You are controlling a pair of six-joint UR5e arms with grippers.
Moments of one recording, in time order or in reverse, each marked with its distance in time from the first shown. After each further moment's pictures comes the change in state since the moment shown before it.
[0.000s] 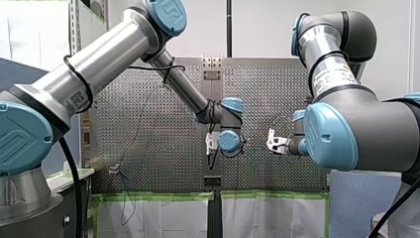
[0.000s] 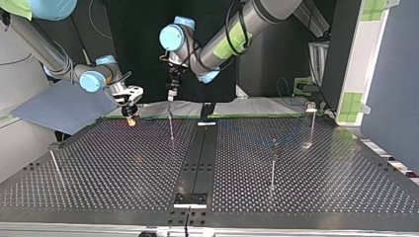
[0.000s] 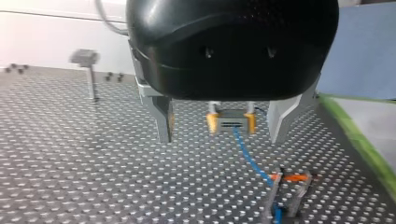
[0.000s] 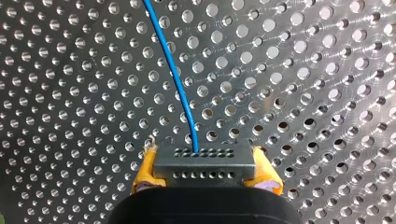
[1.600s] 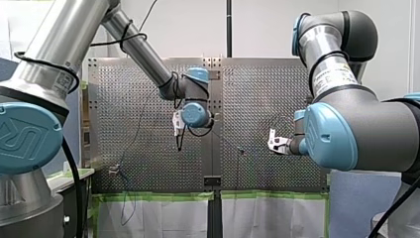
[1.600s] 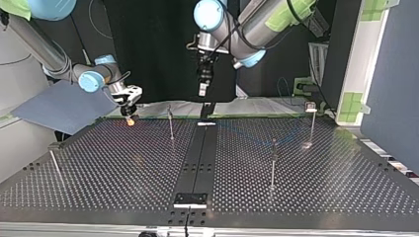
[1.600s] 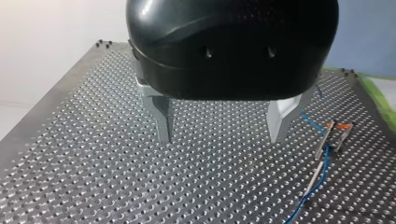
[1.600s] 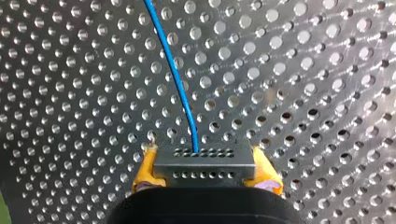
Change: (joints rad) left arm 0.091 0.396 -0.397 0.023 0.009 -0.053; right arm -0.008 -0.002 0.000 0.016 0.004 -0.005
